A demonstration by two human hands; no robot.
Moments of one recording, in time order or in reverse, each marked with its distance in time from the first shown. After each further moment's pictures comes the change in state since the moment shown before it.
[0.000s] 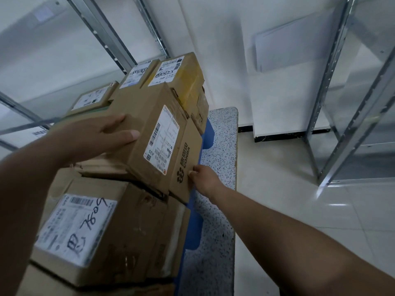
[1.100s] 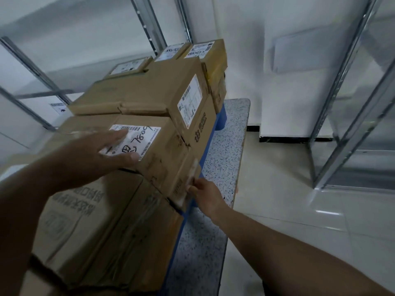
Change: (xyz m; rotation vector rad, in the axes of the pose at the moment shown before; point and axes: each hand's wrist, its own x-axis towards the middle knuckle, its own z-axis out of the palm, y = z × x) left_hand -0.154 -0.066 0.060 -0.135 0.064 -0.042; right_hand -0.138 0.045 0.068 0.043 -0.036 -0.054
